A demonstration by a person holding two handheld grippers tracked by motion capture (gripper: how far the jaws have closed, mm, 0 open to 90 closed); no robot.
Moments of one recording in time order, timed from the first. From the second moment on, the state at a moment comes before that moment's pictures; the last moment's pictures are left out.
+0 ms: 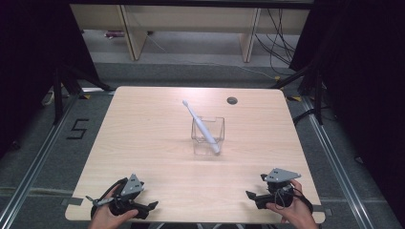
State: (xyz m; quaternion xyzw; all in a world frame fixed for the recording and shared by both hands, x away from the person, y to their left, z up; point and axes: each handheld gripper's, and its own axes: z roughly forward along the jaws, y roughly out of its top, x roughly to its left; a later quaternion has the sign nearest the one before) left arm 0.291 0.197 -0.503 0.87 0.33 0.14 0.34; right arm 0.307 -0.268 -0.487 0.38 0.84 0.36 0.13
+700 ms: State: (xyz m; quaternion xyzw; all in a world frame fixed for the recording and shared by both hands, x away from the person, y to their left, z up) left arm 0.290 0.197 -0.502 0.87 0.32 0.14 0.34; right arm 0.304 -0.275 -0.493 0.34 0.86 0.35 0.14
